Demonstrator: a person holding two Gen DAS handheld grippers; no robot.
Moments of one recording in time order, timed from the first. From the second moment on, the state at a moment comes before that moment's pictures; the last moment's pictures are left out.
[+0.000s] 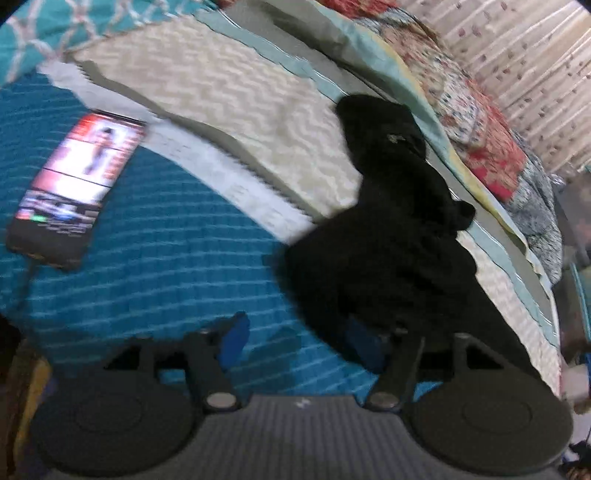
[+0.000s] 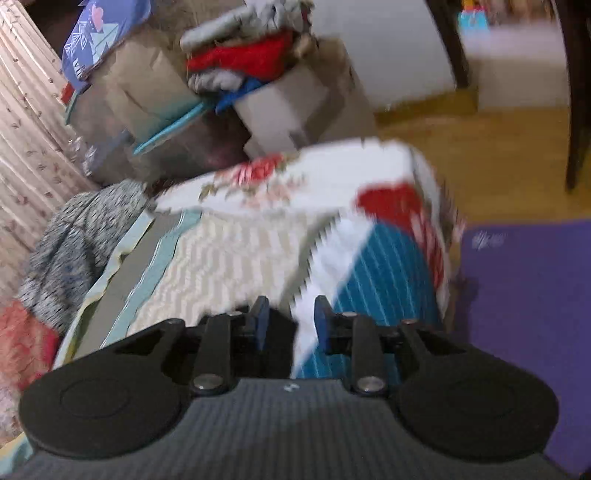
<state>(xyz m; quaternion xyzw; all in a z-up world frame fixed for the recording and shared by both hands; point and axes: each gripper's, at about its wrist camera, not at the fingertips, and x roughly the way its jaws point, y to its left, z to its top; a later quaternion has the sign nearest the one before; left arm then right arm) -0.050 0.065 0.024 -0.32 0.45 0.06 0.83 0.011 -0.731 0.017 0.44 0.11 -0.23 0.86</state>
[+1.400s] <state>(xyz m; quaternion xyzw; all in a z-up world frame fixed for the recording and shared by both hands) 0.018 0.028 0.053 -0.19 0.40 0.06 0.89 0.083 -0.528 0.126 0.12 0.10 0.05 0.99</state>
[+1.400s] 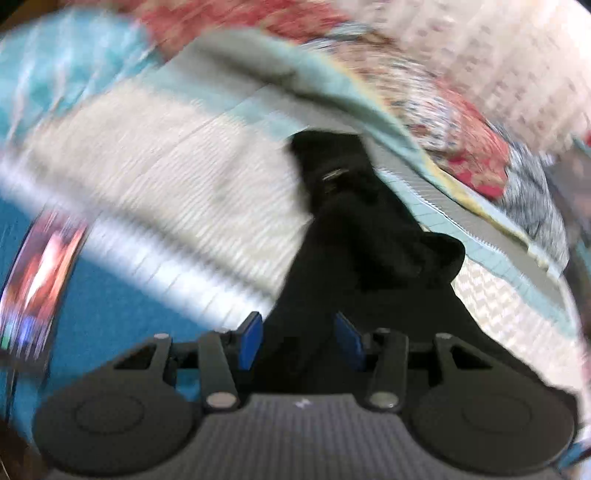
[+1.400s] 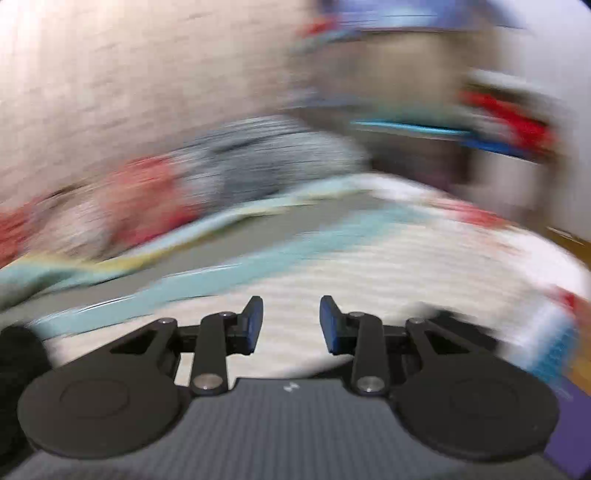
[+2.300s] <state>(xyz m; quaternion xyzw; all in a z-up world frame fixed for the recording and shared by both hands) 0.082 -0.075 -0.004 0.14 0.29 -0.01 0.95 0.241 -0.057 0.169 -0.46 0.08 0.38 0.80</state>
